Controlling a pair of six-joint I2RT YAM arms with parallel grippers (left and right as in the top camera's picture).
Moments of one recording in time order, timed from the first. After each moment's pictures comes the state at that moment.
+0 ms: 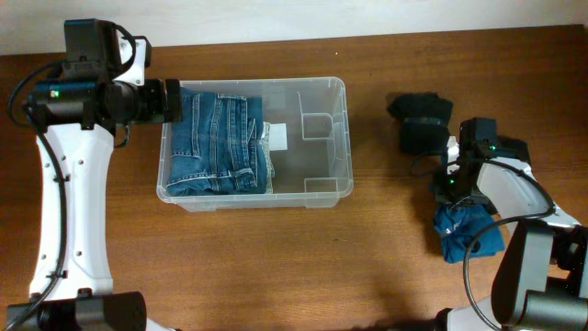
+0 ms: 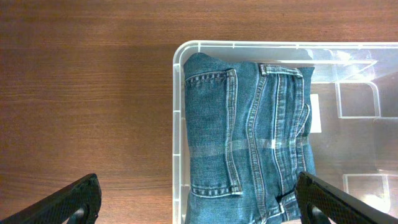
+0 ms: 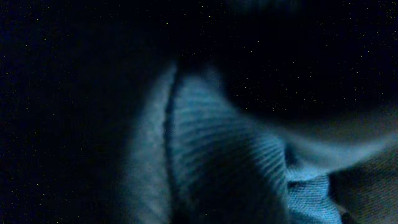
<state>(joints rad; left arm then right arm) 0.02 1.71 1.88 -1.16 0.04 0.03 -0.21 1.68 0.98 -0.74 0.07 -0.08</state>
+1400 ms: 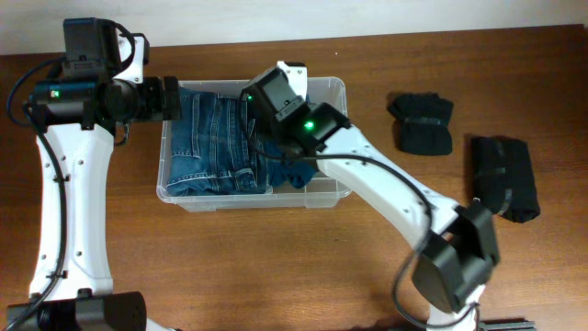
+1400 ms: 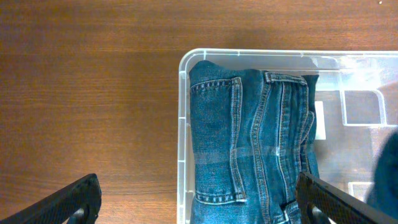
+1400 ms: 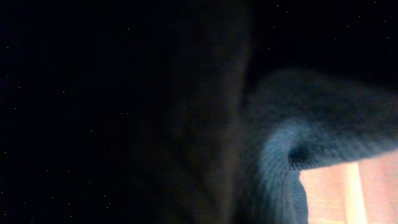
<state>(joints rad) 0.02 1.71 1.88 -1.14 0.02 0.03 0.67 1.96 1.76 -0.72 0.35 0.62</state>
